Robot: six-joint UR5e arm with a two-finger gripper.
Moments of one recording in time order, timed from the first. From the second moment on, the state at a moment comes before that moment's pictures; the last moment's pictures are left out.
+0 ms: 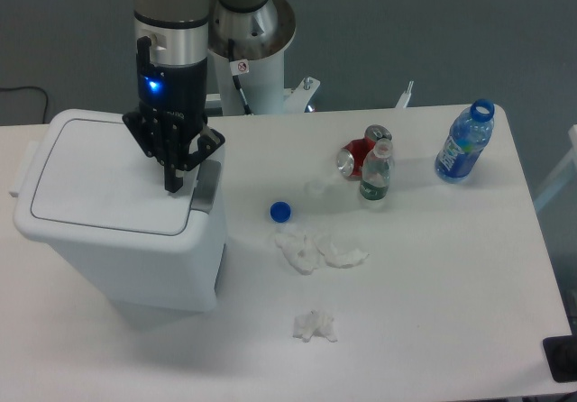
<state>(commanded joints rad) 2.23 -1.62 -1.61 -1.06 1.36 0.62</state>
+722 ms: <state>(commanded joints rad) 2.24 -1.63 -1.61 -1.06 1.35 0.62</state>
